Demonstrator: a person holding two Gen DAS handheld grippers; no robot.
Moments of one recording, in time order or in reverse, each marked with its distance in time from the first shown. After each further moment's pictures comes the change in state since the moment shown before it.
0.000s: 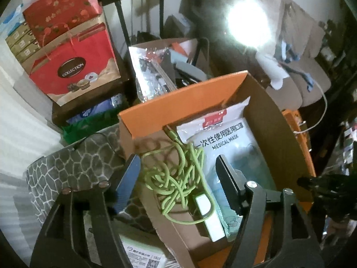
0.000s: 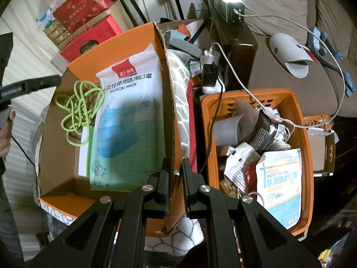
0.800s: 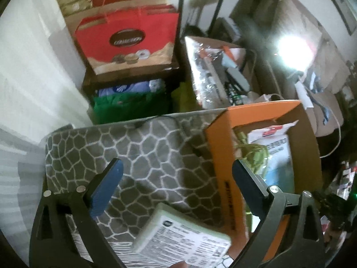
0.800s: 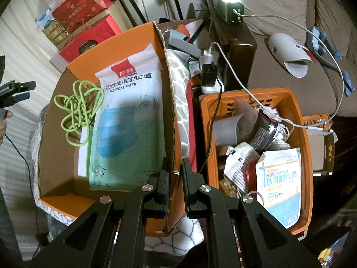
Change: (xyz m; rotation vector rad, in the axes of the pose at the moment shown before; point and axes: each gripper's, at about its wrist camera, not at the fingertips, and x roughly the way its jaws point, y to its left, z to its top) left arm -0.008 0.137 -0.017 -0.255 0.050 0.045; right arm 0.000 -0.002 -0.001 0.002 0.002 -0.003
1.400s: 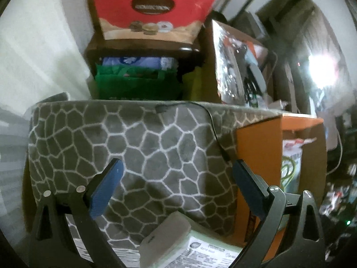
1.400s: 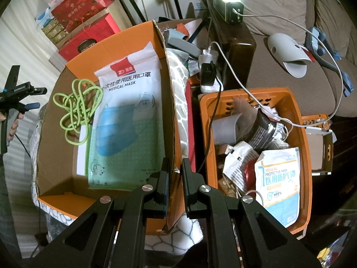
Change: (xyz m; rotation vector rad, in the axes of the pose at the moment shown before) left arm 0.058 0.051 0.004 -0.151 0.129 -0.064; right arm 0.001 -0.001 -0.001 -0.004 0.002 -0.009
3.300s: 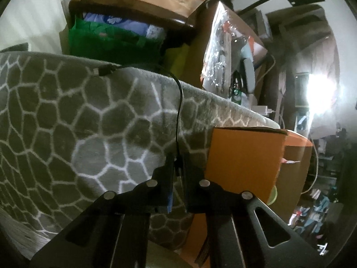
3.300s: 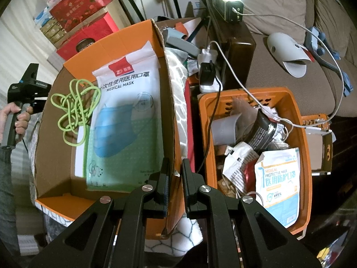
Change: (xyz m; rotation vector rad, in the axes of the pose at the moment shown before) left arm 0.059 -0.011 0.005 -0.237 0.131 -0.204; right arm 0.004 0.002 0.001 0.007 0.006 -0.005
